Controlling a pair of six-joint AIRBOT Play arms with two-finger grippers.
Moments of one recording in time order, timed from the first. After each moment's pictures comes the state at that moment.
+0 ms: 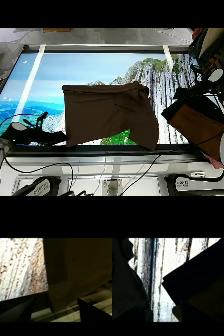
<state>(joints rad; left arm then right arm) 0.33 -1.17 0.55 0.99 -1.14 -0.97 -0.27 -1.48 1.47 -1.34 1.34 1.38</state>
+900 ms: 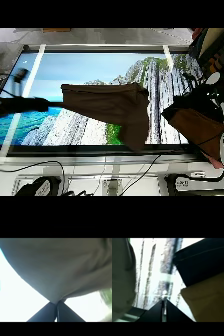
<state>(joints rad) 0.24 -0.94 1.06 1.03 -1.14 -0.96 -0.27 -1.48 1.39 -1.27 1.47 1.22</state>
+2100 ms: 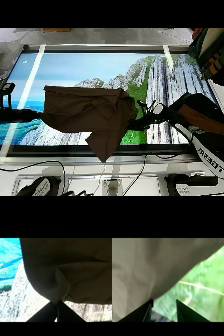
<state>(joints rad) 0.42 -1.00 0.93 1.22 -1.10 -1.03 0.26 -1.50 0.90 -0.89 0.95 1.37</state>
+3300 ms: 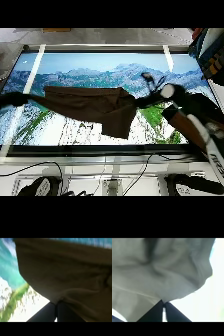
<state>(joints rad) 0.42 -0.89 1.07 1.04 -0.99 -1.03 0.22 -1.35 1.24 -1.25 1.05 1.40</state>
